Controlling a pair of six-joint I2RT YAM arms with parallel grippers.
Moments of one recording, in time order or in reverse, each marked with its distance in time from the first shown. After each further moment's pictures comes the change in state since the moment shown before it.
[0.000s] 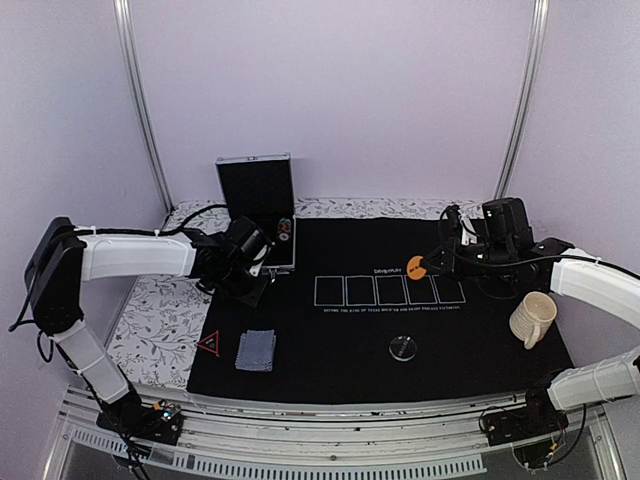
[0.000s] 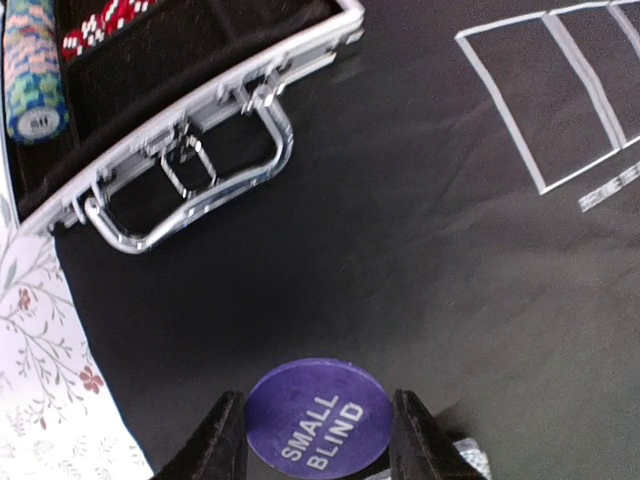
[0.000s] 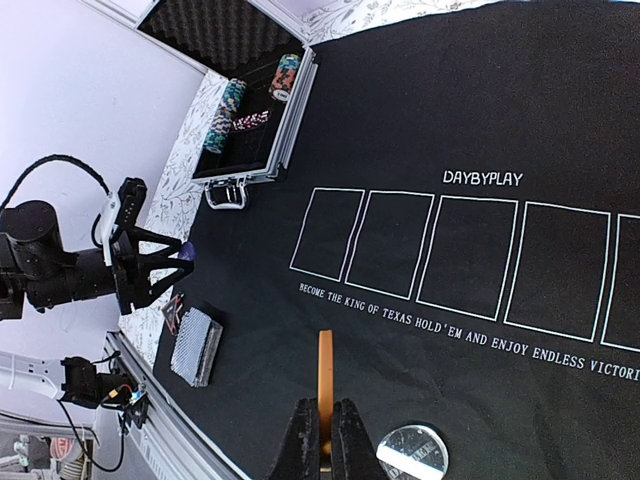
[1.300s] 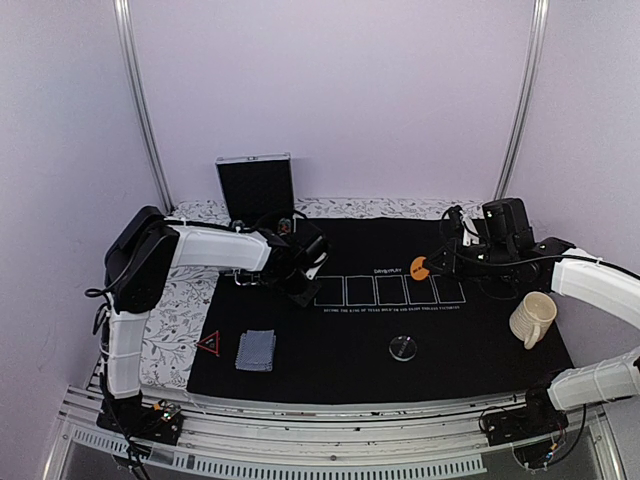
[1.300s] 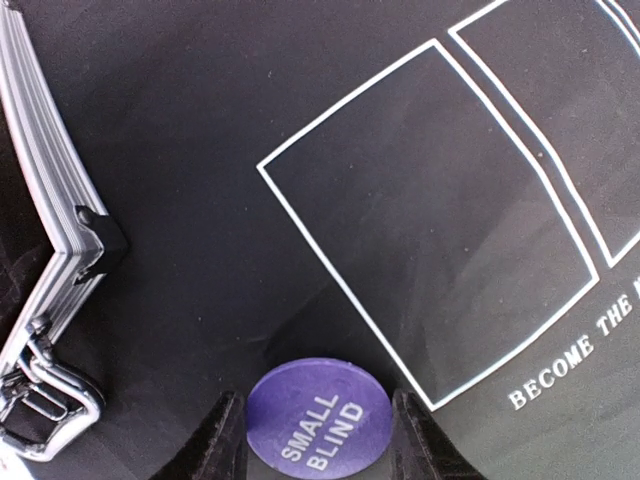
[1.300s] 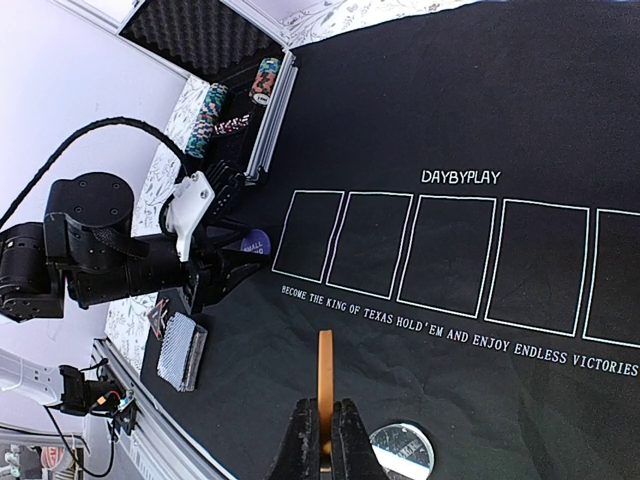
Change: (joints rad) left arm -0.111 0.472 0.452 -0.016 -0.029 0.126; right arm 0.000 -0.006 0.004 -0.030 0.045 -0.005
